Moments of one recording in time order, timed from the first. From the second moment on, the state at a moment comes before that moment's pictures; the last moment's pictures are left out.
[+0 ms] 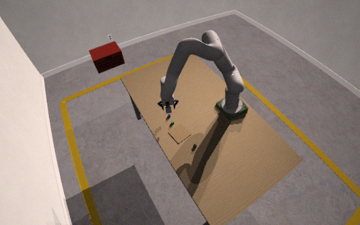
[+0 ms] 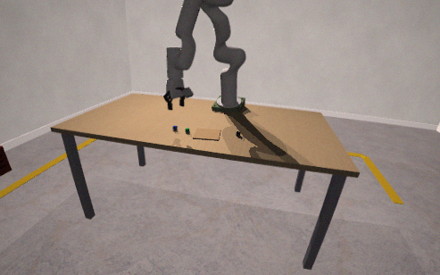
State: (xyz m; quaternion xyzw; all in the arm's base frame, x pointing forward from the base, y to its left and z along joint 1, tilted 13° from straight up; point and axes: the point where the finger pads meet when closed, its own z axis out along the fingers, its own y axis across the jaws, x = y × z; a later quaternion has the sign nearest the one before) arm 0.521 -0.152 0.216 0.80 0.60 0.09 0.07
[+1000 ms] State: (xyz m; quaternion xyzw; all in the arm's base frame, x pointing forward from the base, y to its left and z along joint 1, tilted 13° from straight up) arm 0.523 -0.154 0.208 0.58 0.81 0.05 0.10
